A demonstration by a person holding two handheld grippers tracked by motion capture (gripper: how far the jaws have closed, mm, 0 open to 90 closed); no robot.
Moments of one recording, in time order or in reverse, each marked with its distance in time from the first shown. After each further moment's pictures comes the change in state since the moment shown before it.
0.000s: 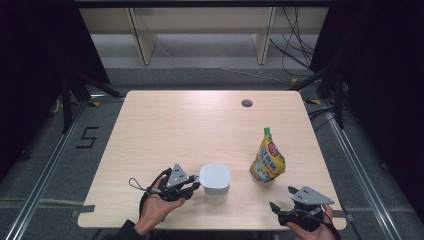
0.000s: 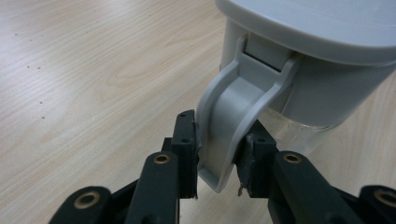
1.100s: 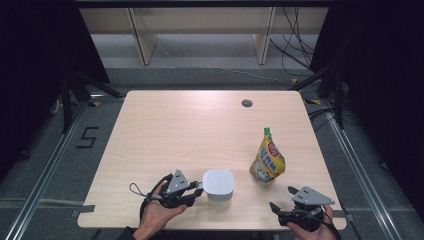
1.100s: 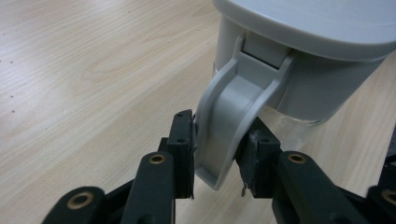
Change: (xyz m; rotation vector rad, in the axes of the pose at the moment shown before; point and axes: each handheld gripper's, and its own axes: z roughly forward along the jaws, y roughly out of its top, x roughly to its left) left arm -0.013 -0.002 -0.007 -0.021 -0.056 -0.040; right arm 0.000 0.000 -0.001 -0.009 0.008 -0.002
